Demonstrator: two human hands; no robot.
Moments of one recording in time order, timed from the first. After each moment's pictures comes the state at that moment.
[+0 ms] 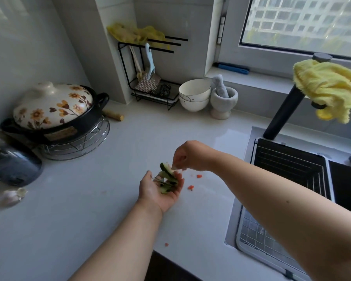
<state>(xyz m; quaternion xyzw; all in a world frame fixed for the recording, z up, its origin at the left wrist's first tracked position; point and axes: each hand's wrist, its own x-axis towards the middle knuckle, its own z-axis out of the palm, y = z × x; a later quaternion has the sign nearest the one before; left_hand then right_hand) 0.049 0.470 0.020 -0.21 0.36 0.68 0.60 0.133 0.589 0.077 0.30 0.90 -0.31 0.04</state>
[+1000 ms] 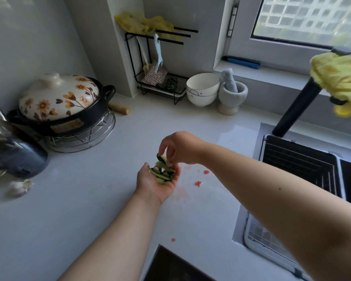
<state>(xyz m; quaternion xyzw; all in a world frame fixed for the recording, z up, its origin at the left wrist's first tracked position) 0.021 0.470 0.012 -0.22 0.31 0.72 0.58 0.092 0.570 0.089 0.23 0.93 -0.27 0.05</state>
